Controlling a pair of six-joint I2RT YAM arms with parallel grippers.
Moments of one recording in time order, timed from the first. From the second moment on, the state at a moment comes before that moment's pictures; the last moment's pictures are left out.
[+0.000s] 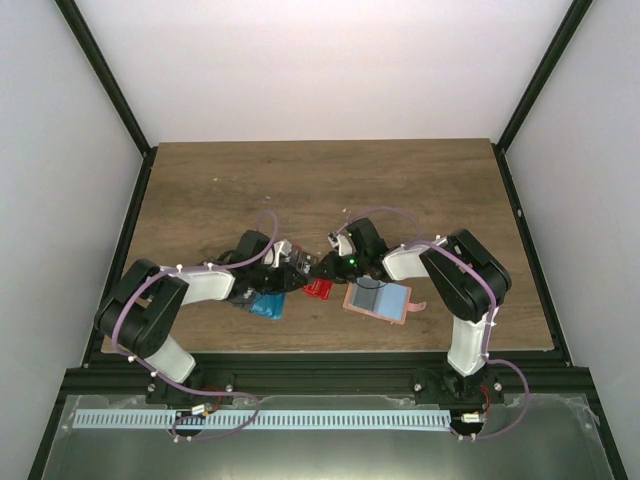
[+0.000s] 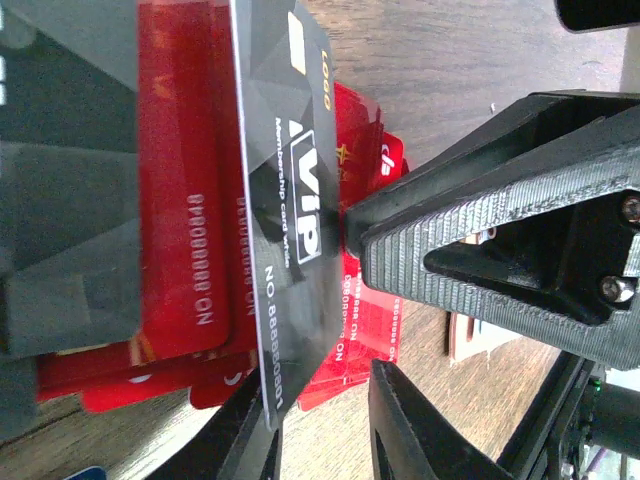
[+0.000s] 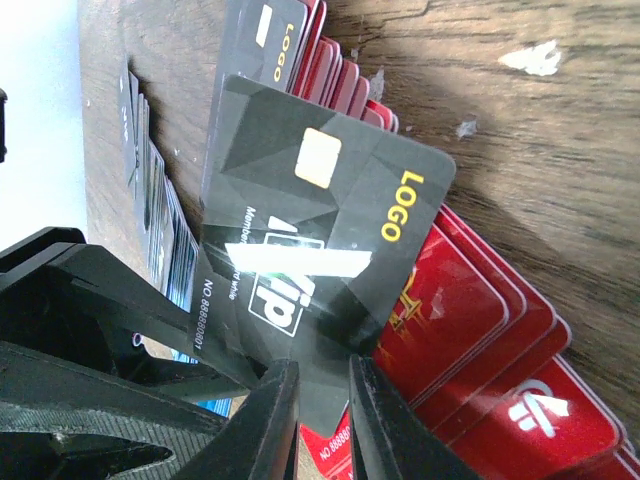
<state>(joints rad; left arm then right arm) -0.51 1.59 0.60 0.10 0.59 -0.65 0.61 1.87 0.85 0.21 -0.67 0.71</state>
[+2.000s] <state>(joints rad) -0.61 1.45 0.70 0.36 0.86 -0.76 0.49 1.17 0.55 0.21 -0.67 0.71</state>
